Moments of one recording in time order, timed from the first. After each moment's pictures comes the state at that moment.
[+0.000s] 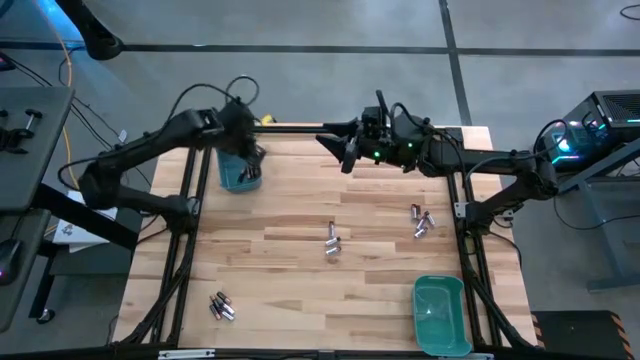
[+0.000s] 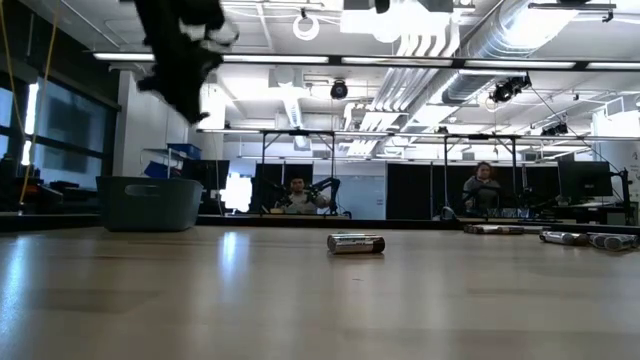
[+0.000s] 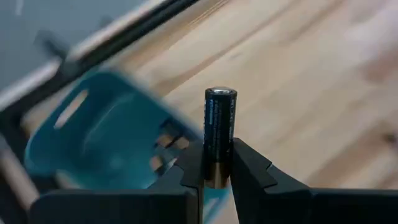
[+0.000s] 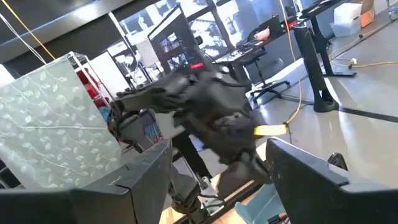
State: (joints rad) left arm 0.62 1.26 1.18 -1.04 -0.13 -0.32; right arm -0.12 1.44 1.35 0.13 0.17 0.46
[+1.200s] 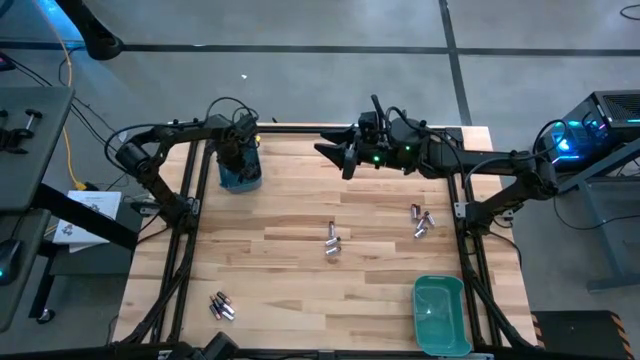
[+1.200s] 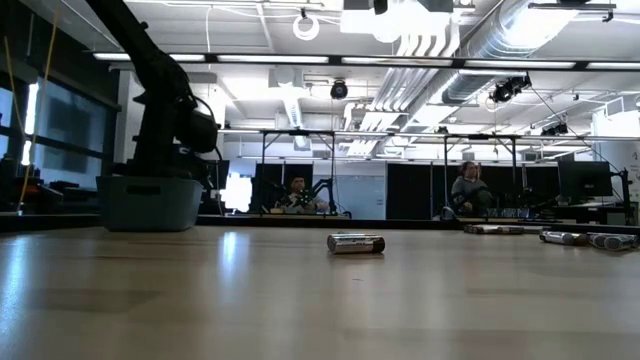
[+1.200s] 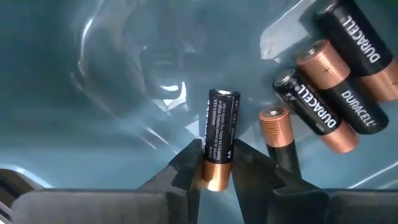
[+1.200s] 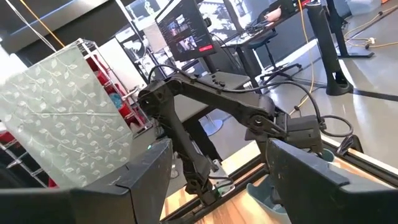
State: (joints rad) left arm 0.90 1.66 0.91 -0.91 -0.13 -0.11; right arm -0.11 1.44 1.35 0.09 0.12 0.50
